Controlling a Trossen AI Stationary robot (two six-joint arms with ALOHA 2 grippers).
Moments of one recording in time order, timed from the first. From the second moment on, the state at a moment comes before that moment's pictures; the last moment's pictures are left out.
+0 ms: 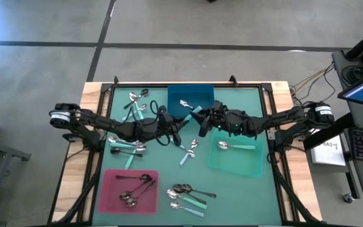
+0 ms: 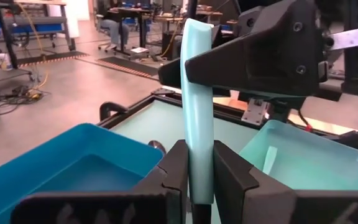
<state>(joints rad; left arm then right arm) -0.04 1.56 0.76 0.69 -0.47 -0.15 -0.05 1.44 0.70 0.75 0.36 0.39</state>
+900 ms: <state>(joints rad) -0.05 1.51 0.78 0.61 -0.35 -0.12 -0.06 1.30 0.93 0.10 0.33 0.22</state>
